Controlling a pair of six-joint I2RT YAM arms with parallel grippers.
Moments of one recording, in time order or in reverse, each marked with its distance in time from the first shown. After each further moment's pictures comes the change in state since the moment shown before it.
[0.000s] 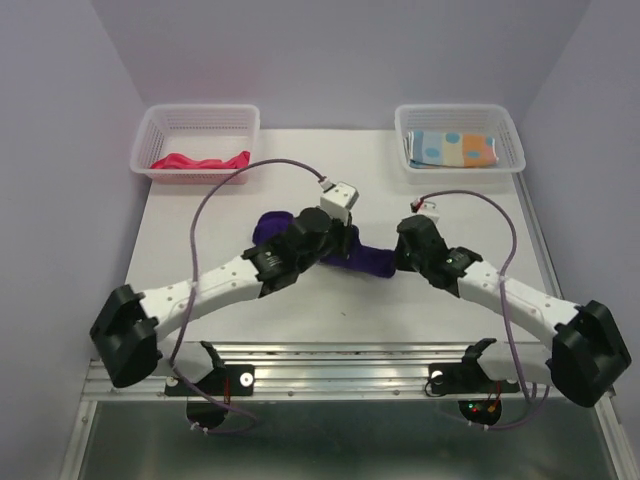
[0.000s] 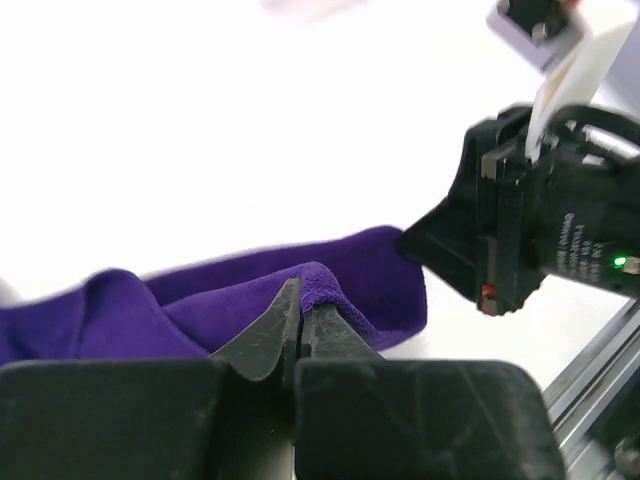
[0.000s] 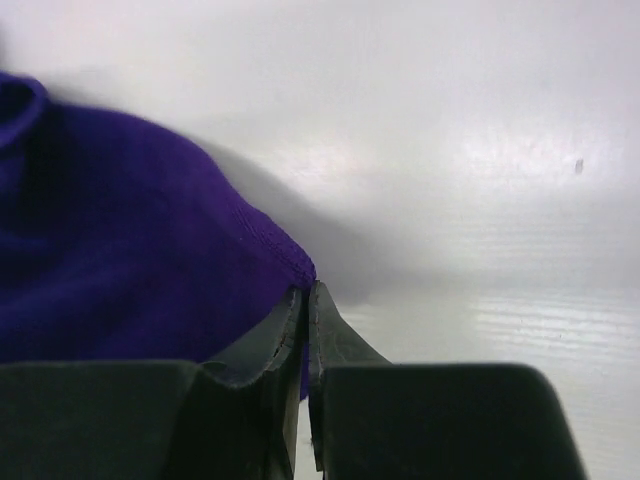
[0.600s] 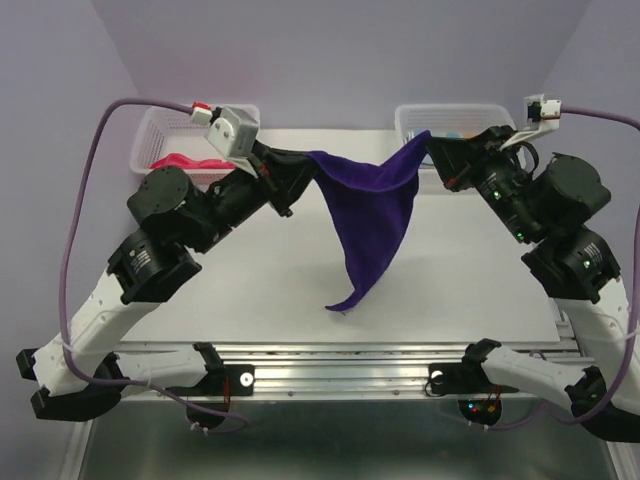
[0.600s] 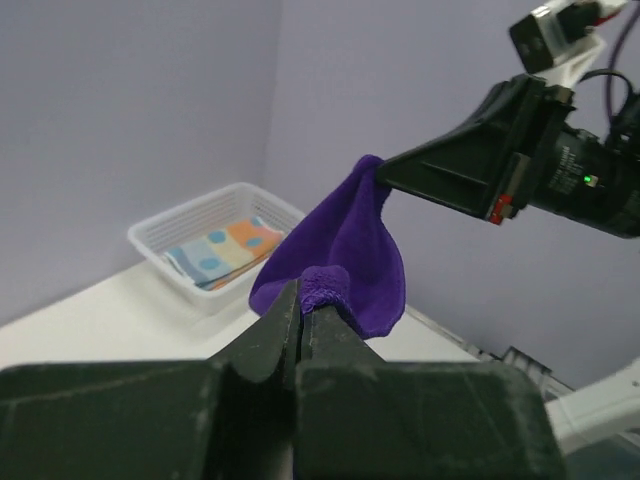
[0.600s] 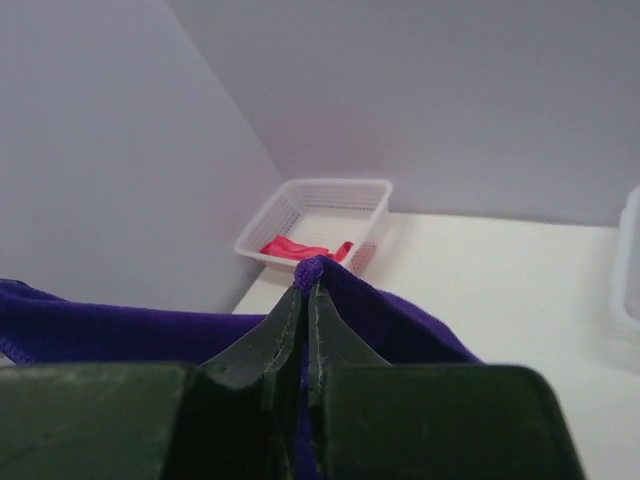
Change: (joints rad) left arm 0.000 -0.351 0.618 -0.313 0.084 0.104; right arm 0.000 -0.264 0.814 -0.076 -0.166 -0.235
